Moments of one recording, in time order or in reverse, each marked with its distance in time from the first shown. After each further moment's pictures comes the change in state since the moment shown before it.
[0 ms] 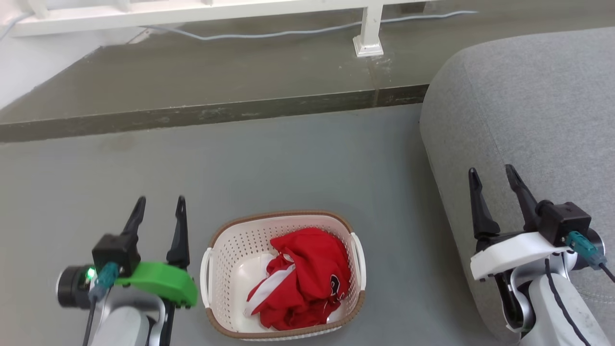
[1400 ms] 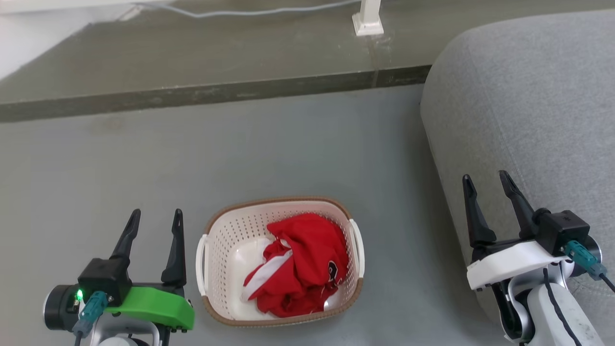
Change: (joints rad) left arm 0.172 0.029 0.038 -0.284 0.030 0.026 0.077; right arm 0.055 0.008 0.015 -0.083 0.004 -0.002 0.022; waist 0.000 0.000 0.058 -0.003
